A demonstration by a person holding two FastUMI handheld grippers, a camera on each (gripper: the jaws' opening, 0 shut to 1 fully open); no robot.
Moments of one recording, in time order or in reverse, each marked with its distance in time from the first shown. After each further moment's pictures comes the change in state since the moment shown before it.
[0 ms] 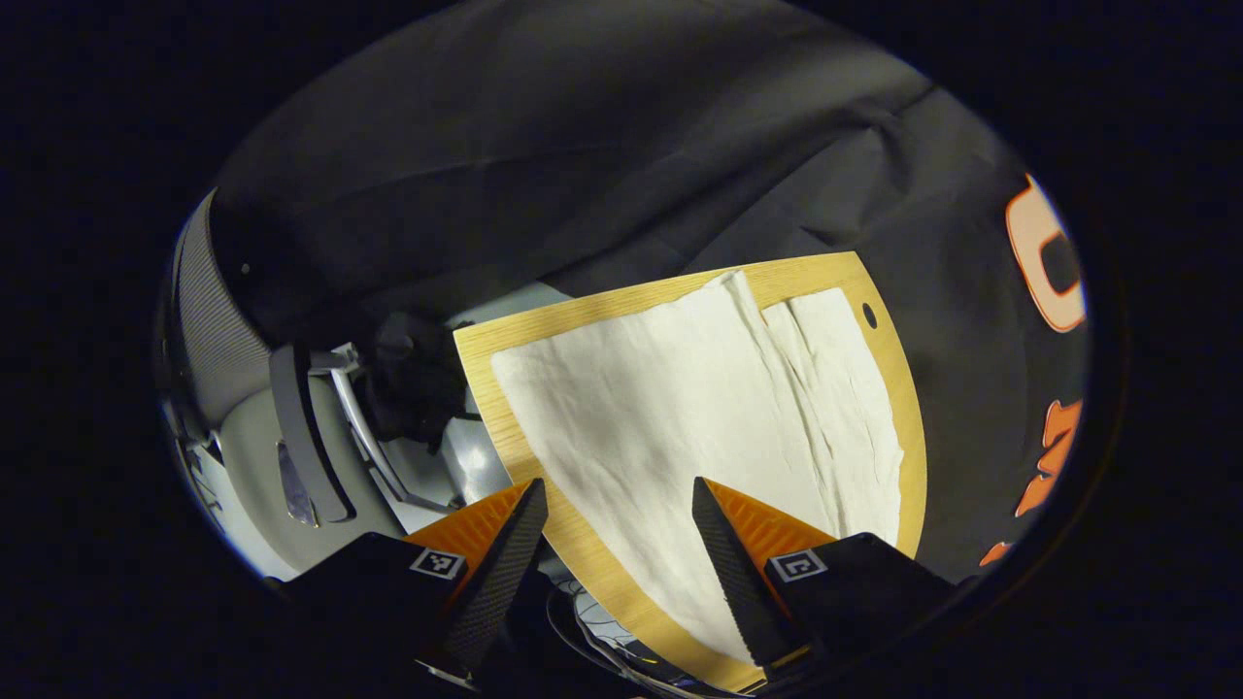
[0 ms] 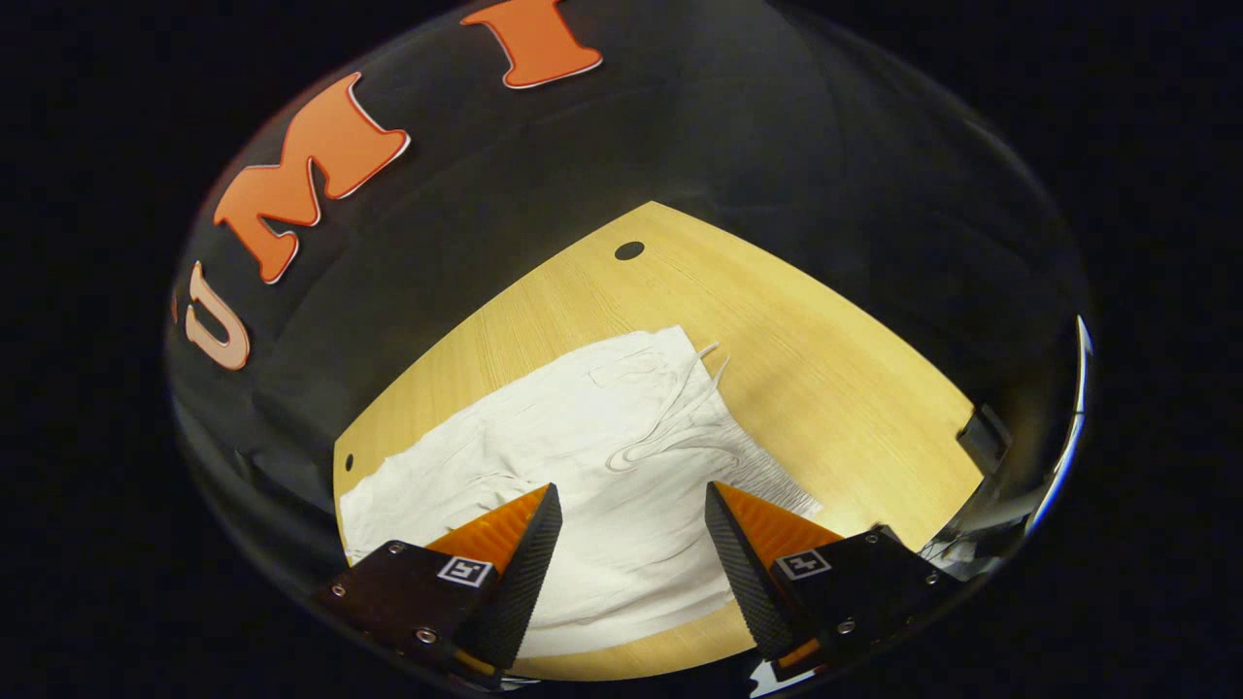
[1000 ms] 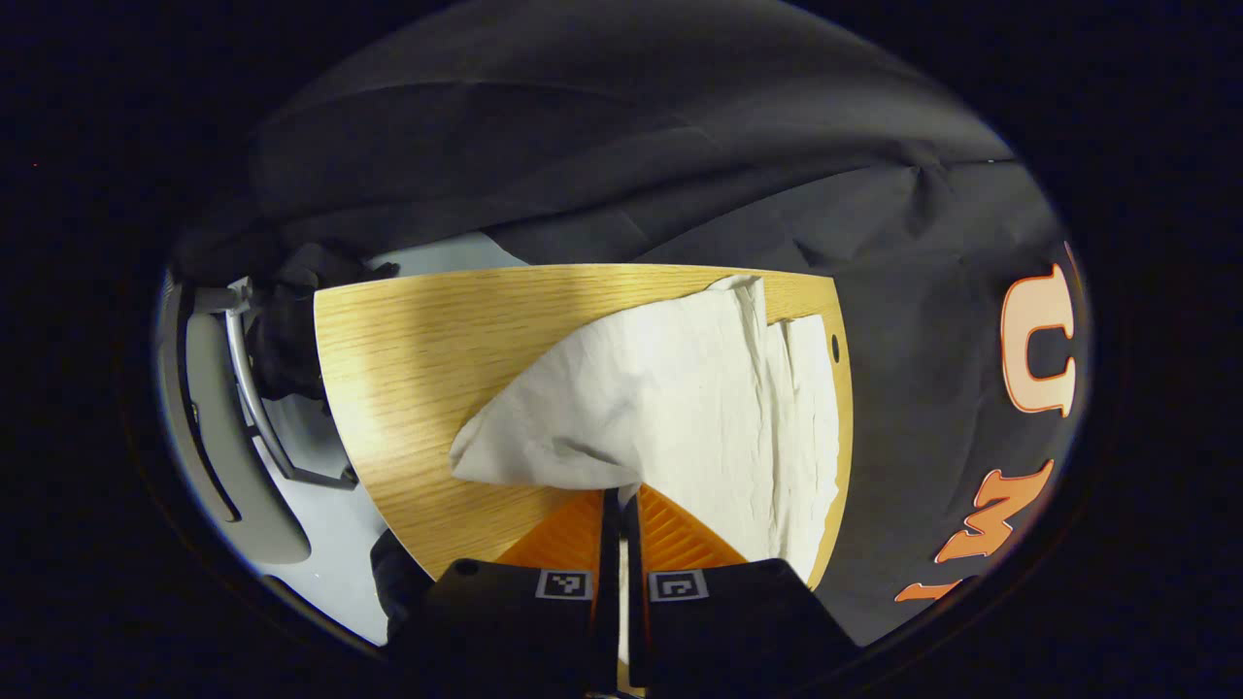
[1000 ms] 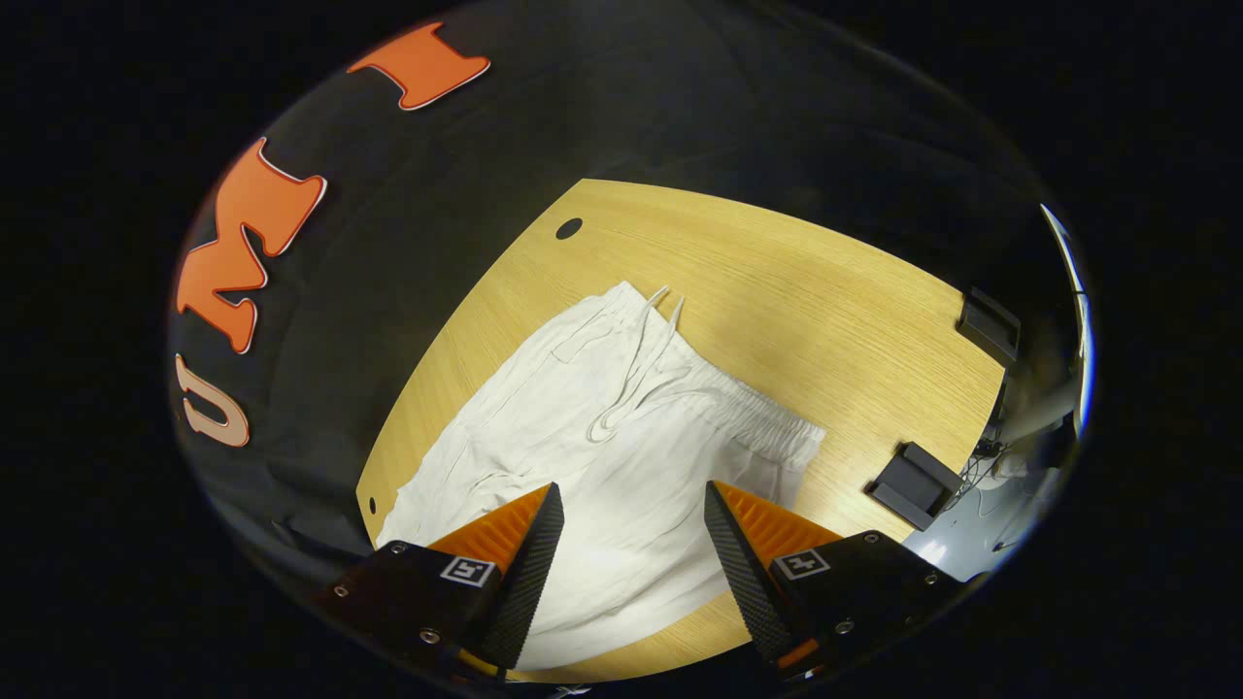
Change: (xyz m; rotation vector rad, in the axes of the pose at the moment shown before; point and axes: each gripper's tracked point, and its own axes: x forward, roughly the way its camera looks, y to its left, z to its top) left arm 0.061 -0.042 0.021 -0.124 0.057 -0.234; right arm 0.004 -0.029 -0.035 0.222 0.034 -0.028
